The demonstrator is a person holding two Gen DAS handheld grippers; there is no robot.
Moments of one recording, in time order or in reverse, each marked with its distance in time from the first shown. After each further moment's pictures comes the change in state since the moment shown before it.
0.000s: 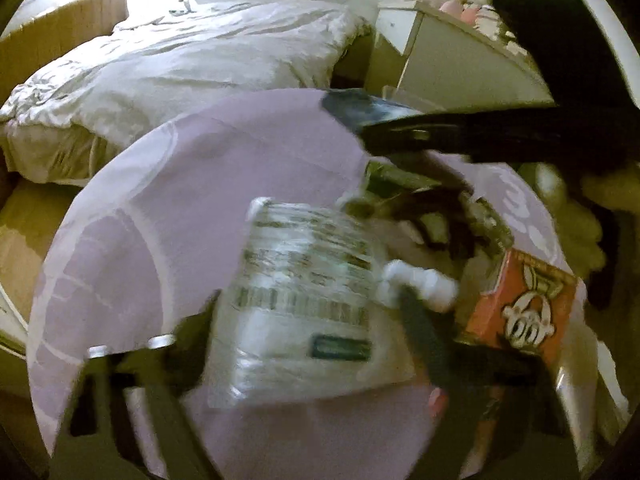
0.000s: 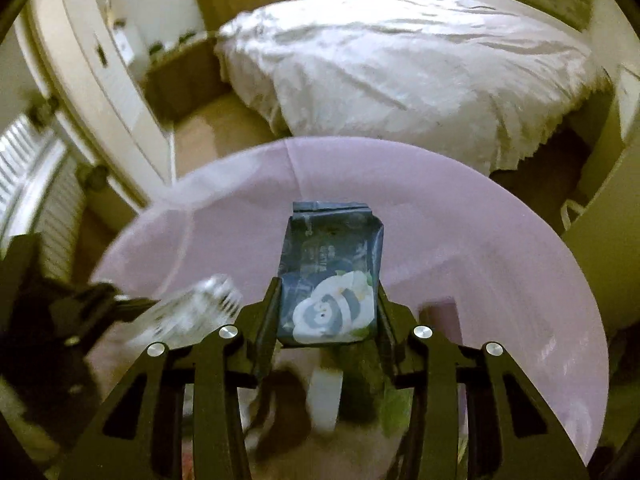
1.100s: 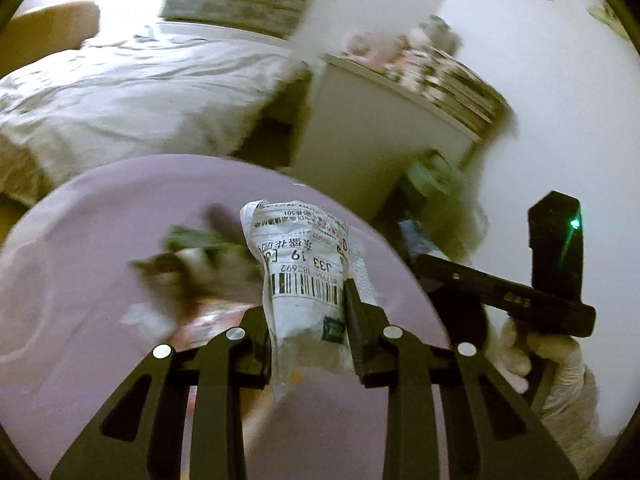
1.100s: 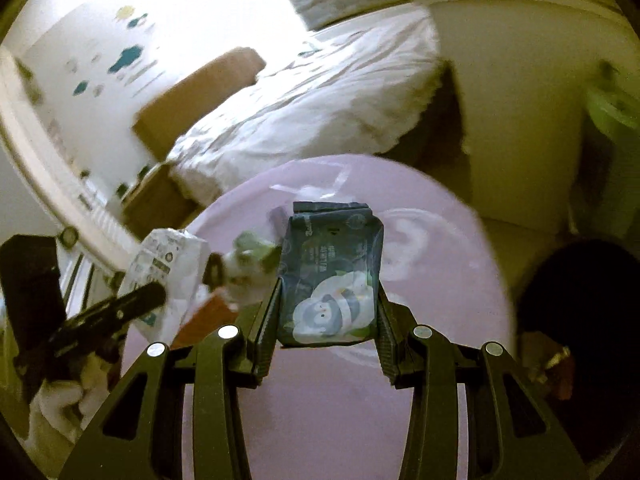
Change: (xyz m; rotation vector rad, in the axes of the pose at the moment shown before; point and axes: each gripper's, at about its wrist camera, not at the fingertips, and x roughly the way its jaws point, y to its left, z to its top) left arm -0.055 -0.154 0.024 -0.016 -0.139 -0.231; right arm -0.188 -0.118 -0.194 0.449 -0.296 -0.047
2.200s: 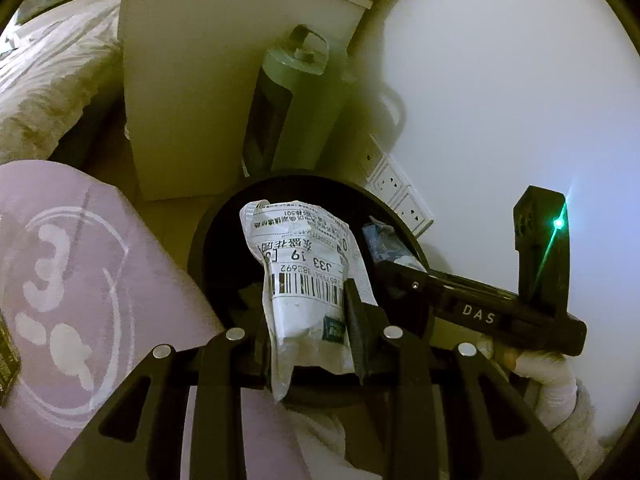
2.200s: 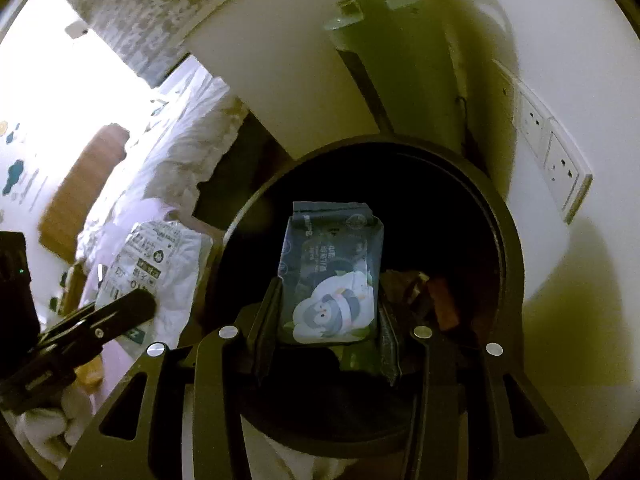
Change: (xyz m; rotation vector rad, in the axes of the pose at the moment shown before) left arm 0.185 -0.182 -0.017 0.264 0.303 -0.208; right arm -0.073 -0.228 -0.087 0.409 -0.055 -0.272
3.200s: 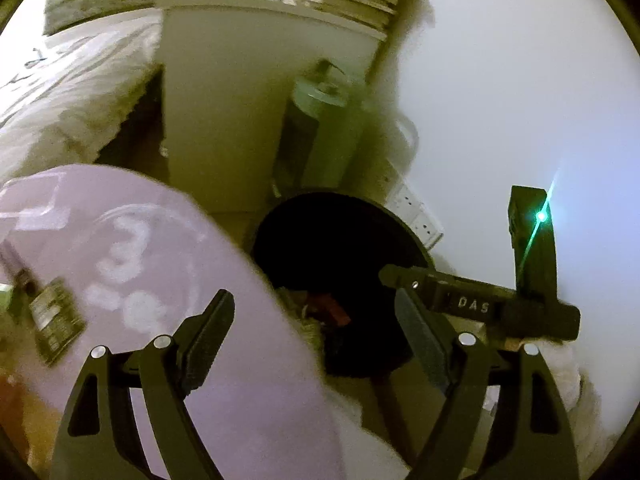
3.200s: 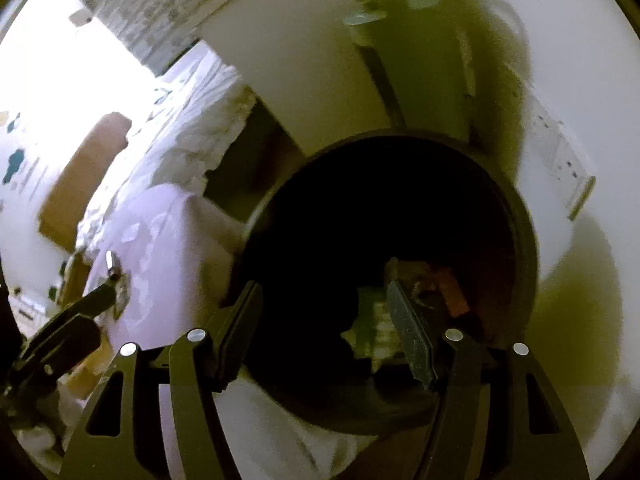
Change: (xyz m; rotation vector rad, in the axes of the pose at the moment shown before) left arm -0.068 0.008 -0.026 -0.028 -0.103 0.102; right arm -0.007 0.053 -0.006 -0.054 0.036 0.004
